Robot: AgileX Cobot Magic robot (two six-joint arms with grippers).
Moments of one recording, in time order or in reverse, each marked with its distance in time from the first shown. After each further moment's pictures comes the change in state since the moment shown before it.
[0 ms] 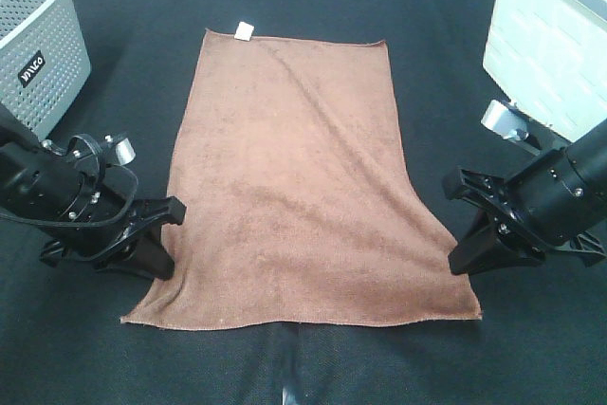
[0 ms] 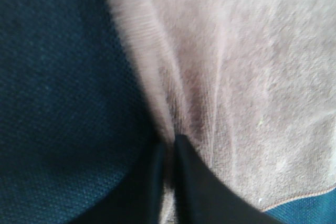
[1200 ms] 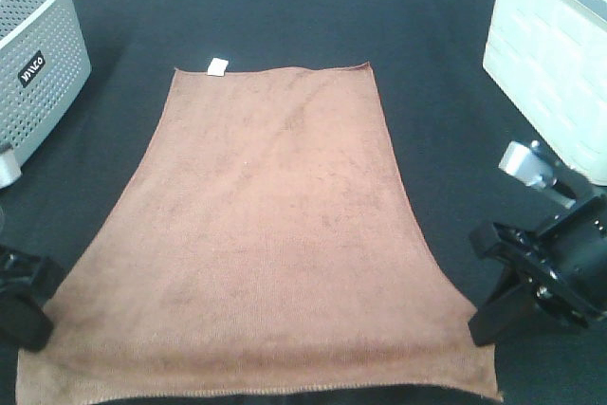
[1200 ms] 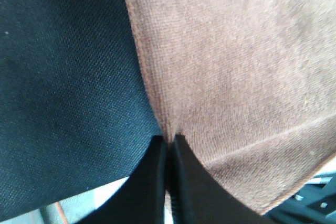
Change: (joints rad) left arm -0.001 -0.611 0.285 0.507 0.212 -0.451; right arm 0.002 -0.184 0.159 -0.020 0.132 0.014
